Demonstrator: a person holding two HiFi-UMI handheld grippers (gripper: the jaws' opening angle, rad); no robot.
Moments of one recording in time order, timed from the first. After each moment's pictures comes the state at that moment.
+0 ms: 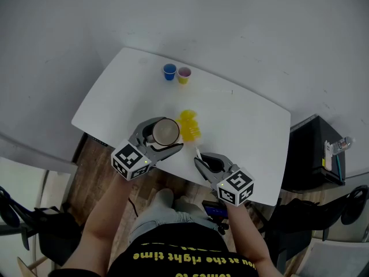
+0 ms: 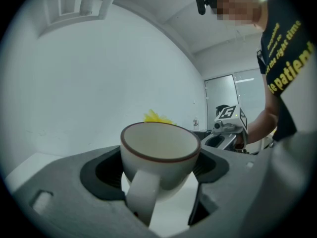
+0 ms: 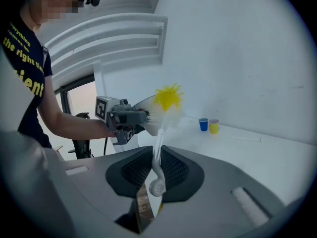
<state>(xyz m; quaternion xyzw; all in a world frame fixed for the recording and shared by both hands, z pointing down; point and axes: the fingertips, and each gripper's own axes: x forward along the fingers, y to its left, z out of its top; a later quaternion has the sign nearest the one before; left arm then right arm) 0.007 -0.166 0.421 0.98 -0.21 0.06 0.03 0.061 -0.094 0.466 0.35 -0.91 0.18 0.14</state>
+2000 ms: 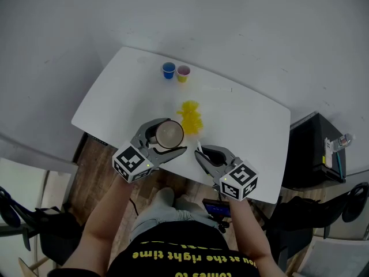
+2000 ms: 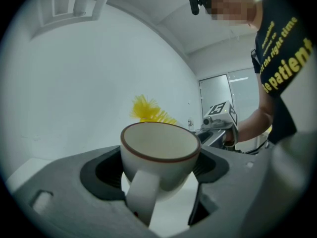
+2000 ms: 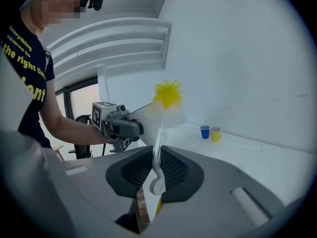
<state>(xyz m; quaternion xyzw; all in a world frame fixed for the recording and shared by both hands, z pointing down) 0.019 -0.146 0.410 0.98 -0.18 0.05 0.02 0.060 -0.104 0.441 0.34 -0.92 0.15 0.12</state>
